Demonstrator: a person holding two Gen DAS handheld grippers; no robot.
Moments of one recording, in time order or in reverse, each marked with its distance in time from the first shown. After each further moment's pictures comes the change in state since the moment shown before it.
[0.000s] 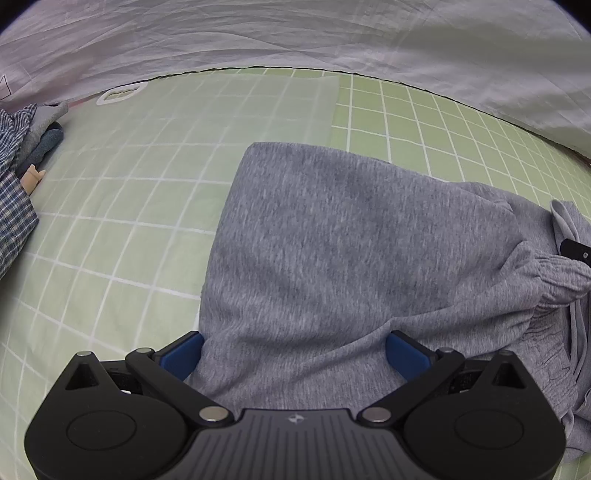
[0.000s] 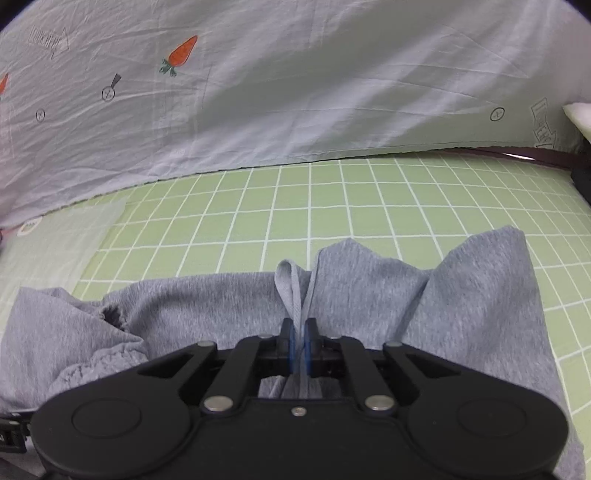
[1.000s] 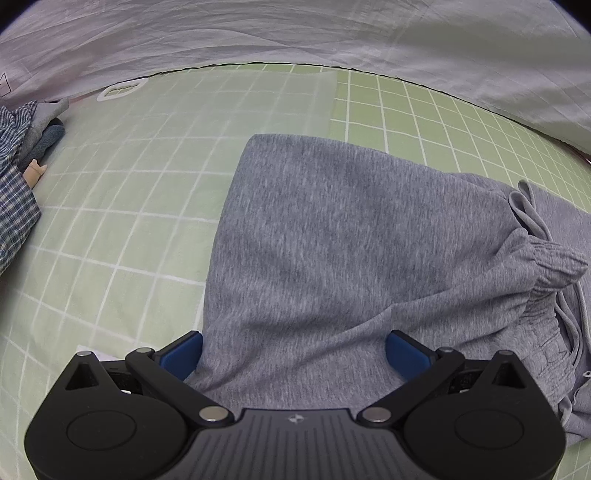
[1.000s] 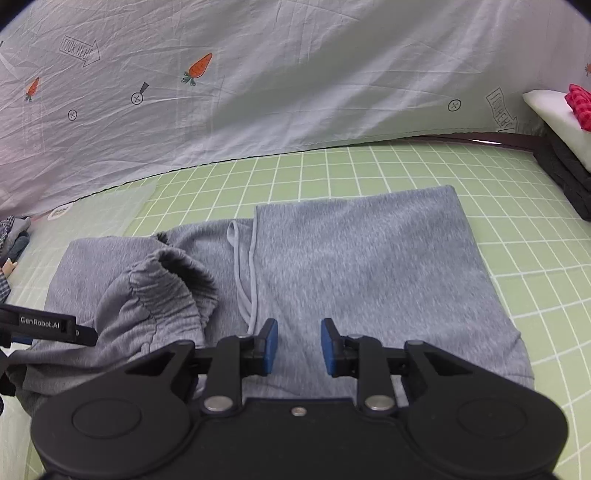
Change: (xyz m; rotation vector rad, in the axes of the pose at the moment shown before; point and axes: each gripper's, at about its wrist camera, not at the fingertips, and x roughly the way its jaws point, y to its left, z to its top) left arm -0.007 0.002 -0.013 0.009 0.014 -0.011; right arm -0.087 -0.010 -0.067 -0.051 0.016 -0.009
